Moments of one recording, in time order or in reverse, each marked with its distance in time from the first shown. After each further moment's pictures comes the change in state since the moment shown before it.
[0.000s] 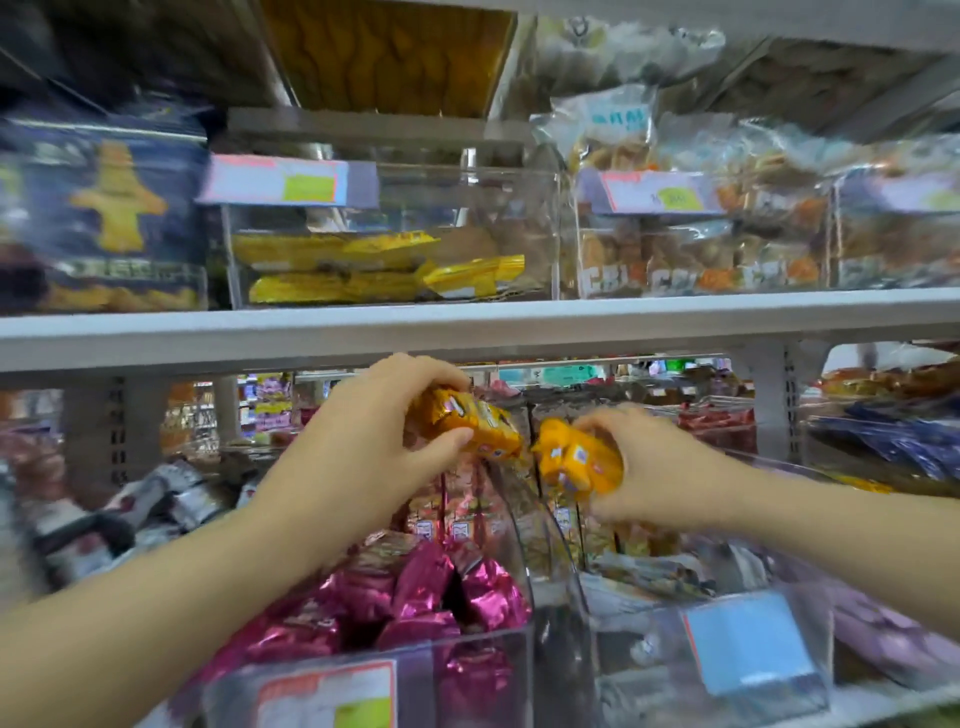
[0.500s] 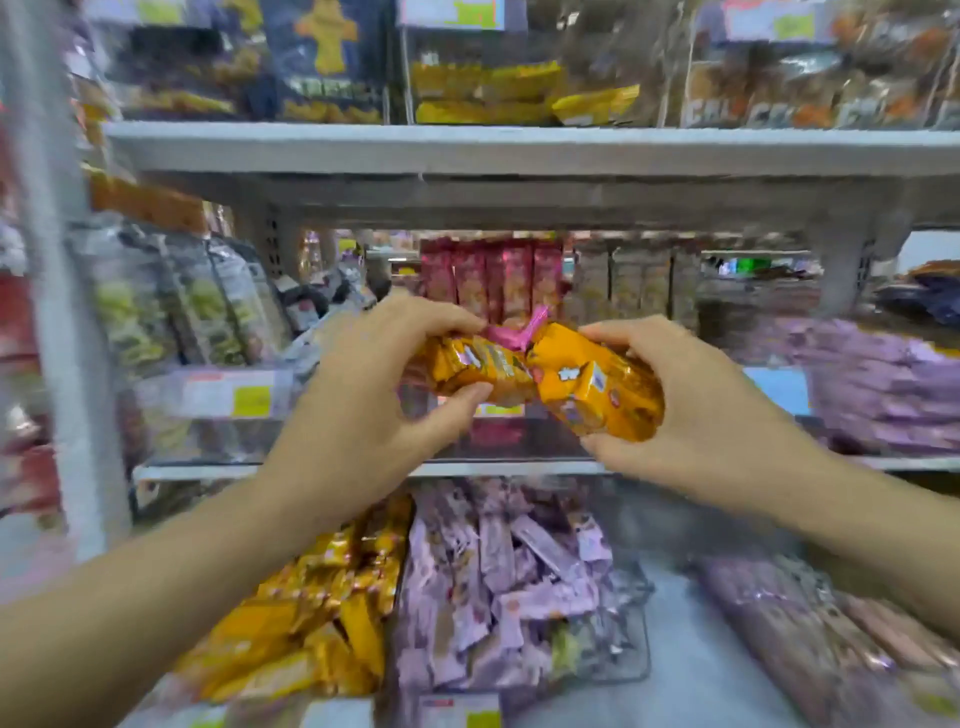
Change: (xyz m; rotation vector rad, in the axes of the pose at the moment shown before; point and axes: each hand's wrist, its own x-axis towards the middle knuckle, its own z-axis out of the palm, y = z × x) left_hand -0.180 0.034 -0.065 -0.129 0.113 0.036; right_hand -0.151 -0.109 0.056 0.120 0.197 -0.311
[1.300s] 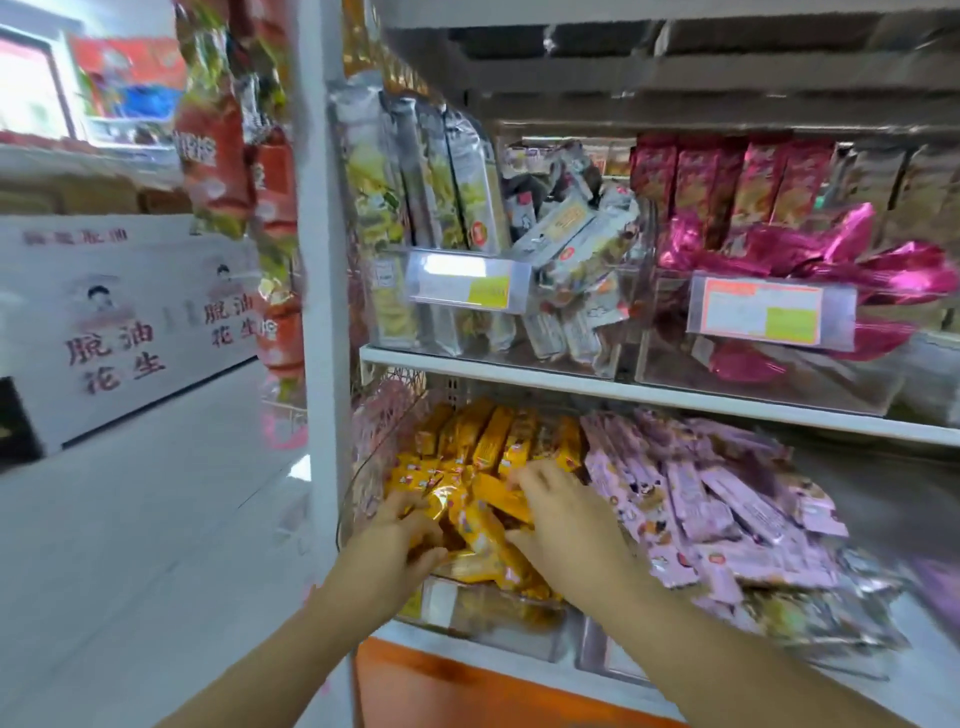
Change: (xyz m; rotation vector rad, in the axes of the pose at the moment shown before) left_hand -0.259 -0.136 -0.020 0.280 -0.472 -0.824; right_hand -0.013 -0.087 0.285 -0.089 -0.435 0.028
